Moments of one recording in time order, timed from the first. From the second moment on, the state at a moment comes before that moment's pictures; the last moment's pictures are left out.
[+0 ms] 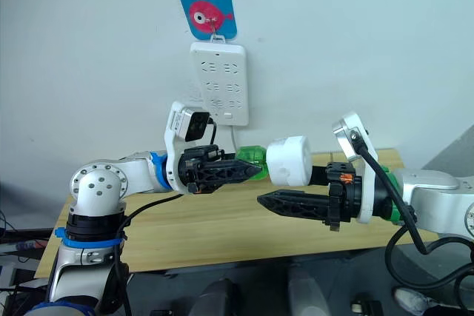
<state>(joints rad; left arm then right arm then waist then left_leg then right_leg) -0.61 0.44 0.08 -0.16 -1.31 1.22 -0.84 -0.37 -1.12 -0.06 -0.63 1.95 0.92 0.22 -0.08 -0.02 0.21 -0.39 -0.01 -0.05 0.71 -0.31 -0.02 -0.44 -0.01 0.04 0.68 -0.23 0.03</state>
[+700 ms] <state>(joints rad) -0.62 0.52 0.07 -0.10 -1.30 1.24 -0.94 -0.09 -1.22 -0.24 -0.64 1.14 0.86 0.68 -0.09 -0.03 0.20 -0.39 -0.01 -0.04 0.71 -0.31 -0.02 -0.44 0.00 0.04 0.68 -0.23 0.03</state>
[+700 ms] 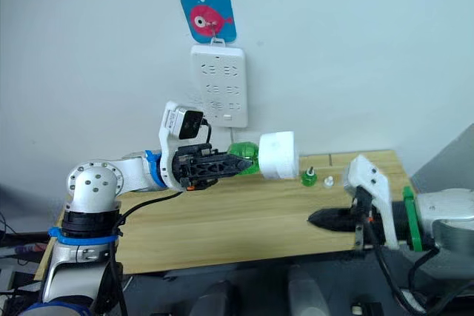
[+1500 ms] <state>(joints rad) -0.65 0.49 0.07 -0.04 -1.23 1.25 -0.94 -0.44 -0.85 -0.01 -0.65 1.17 0.96 0.67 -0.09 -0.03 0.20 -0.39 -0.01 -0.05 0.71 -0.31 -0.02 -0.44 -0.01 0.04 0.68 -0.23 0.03</state>
